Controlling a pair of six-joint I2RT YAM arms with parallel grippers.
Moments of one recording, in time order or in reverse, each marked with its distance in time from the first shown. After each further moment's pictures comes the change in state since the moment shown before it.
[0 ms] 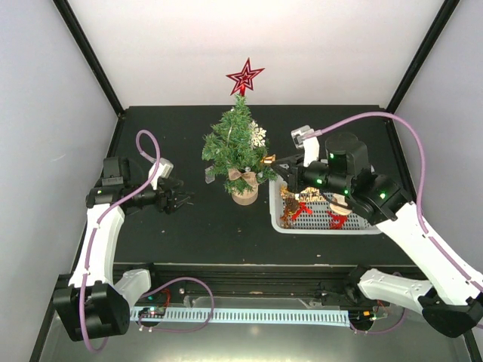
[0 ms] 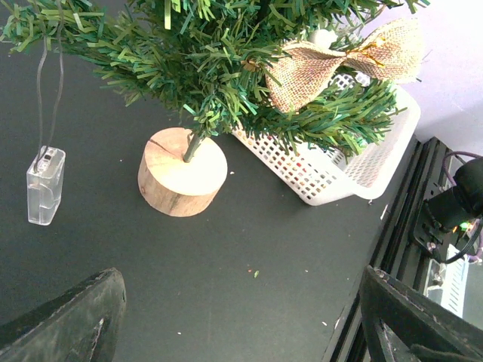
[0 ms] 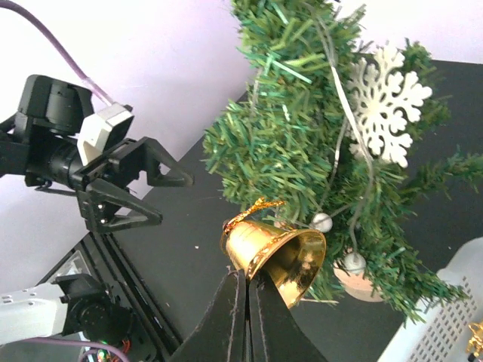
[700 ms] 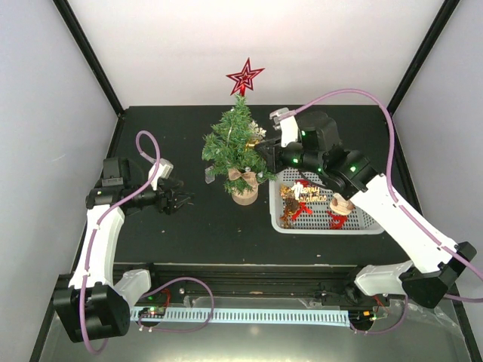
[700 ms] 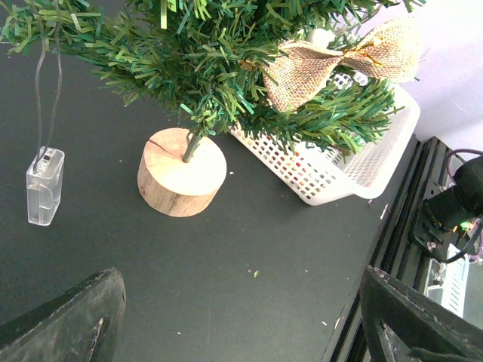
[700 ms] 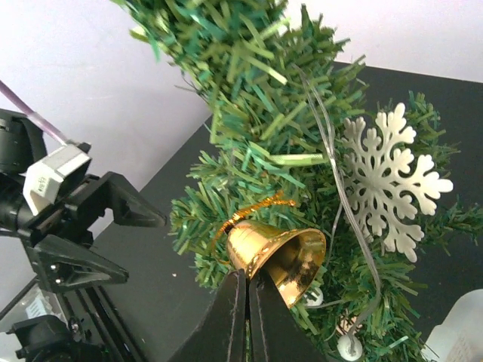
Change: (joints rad) left arm 0.000 -0.008 -0.004 0.000 0.000 0.000; right arm 0.033 0.239 0.193 0.019 0.064 -0.018
